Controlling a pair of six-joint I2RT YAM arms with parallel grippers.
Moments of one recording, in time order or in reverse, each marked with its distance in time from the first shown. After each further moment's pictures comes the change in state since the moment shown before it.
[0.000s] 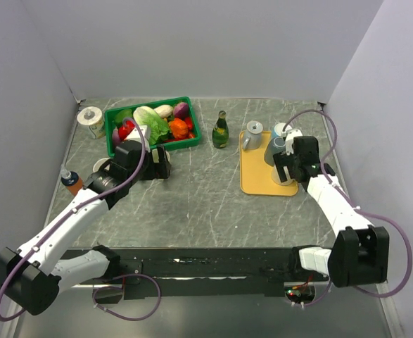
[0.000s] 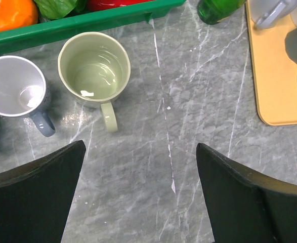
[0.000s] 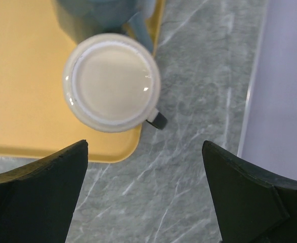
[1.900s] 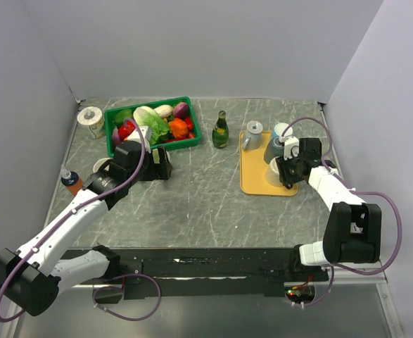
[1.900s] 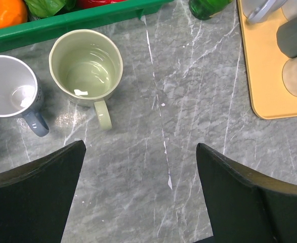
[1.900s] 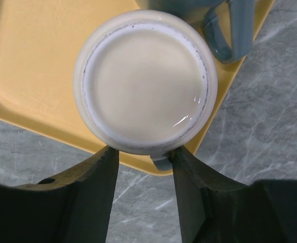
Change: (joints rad) left arm 0.000 -0.010 -0.003 0.000 0.037 0.008; right arm -0.132 0.187 -0.001 -0.013 -0.426 -0.079
